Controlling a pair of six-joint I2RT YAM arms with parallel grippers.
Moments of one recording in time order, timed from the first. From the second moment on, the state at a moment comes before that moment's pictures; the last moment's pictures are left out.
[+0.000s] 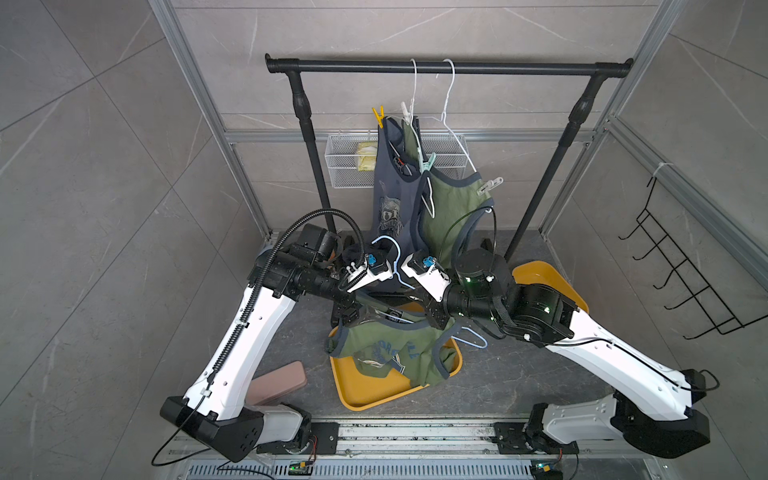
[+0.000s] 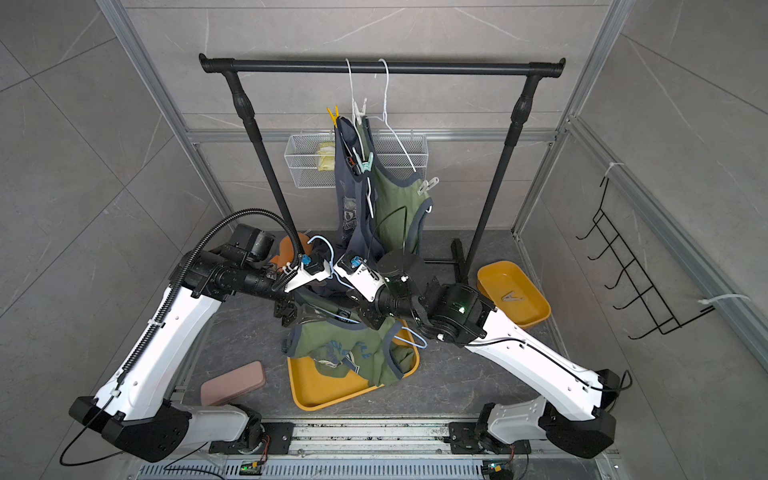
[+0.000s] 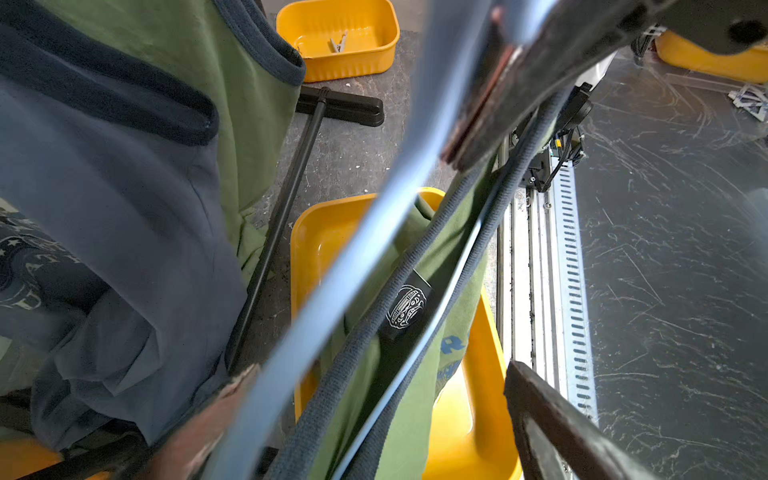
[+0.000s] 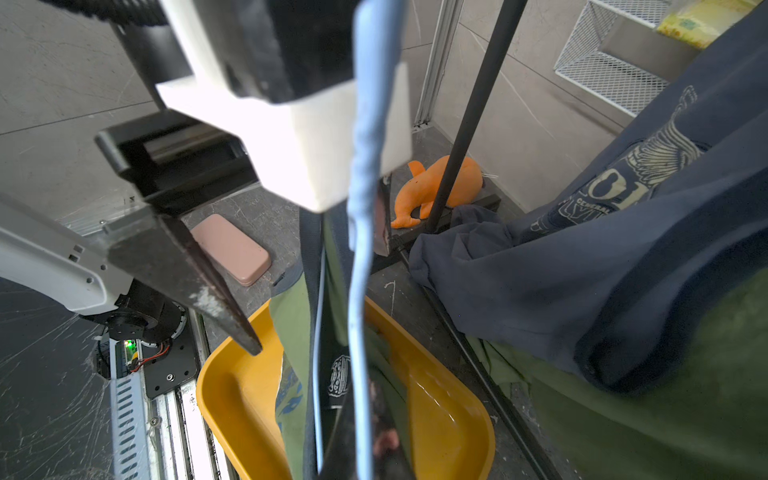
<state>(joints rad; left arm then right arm) -0.45 1.33 1.68 -1.35 0.67 0.83 1.01 1.33 1.61 -0.77 0.01 -0.10</state>
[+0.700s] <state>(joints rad) -0.36 1.29 1.78 -1.28 0.54 0.77 1.01 1.21 1.46 -0.73 0.07 -0.09</state>
